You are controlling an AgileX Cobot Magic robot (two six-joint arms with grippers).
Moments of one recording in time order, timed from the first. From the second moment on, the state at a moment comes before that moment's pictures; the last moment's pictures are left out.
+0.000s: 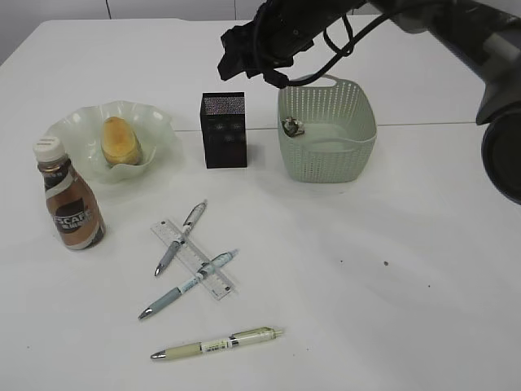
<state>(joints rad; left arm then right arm) -0.04 0.30 -0.69 -0.14 1.25 0.07 0.33 2.50 -2.62 0.51 1.08 -0.38</state>
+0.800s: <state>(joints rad) -0.04 0.30 -0.69 -0.15 1.20 0.07 0.40 2.31 -2.45 0.34 1.25 -0.19</state>
